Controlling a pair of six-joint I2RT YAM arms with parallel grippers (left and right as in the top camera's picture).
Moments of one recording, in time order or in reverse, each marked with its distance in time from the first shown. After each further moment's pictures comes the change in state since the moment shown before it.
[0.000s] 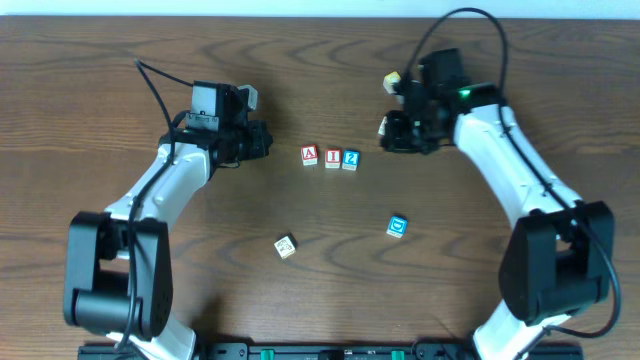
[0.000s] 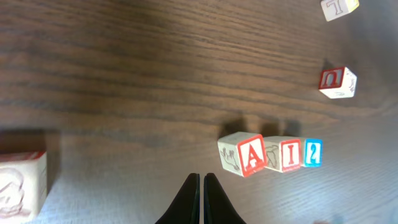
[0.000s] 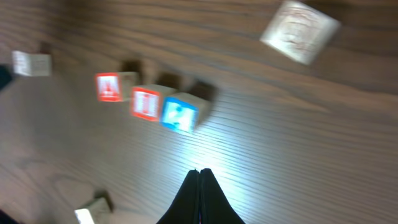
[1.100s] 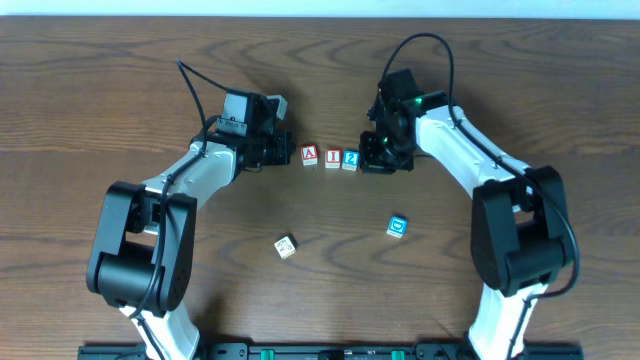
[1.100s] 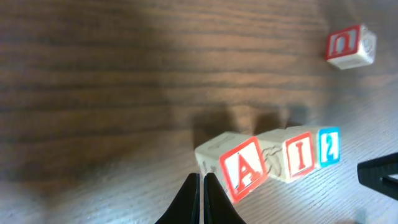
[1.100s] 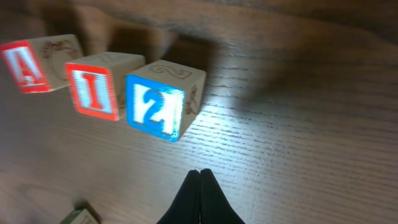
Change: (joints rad) left arm -0.095 0.124 0.002 0.094 0.018 0.032; right arm 0.083 0.177 0.003 -0.036 0.043 0.123
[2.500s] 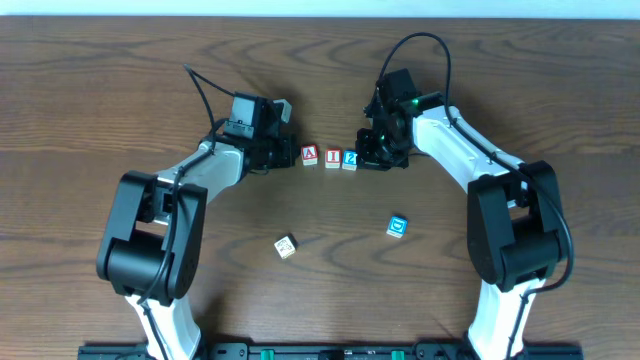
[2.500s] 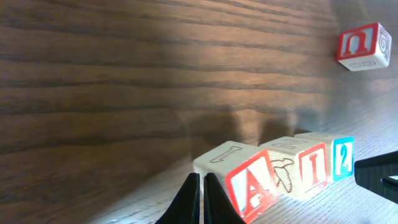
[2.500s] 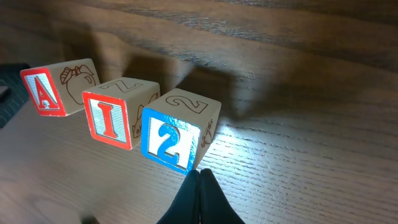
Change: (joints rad) left arm -0.023 0.058 0.000 0.069 0.010 -0.048; right arm 0.000 0.022 0.000 0.076 -0.031 0.010
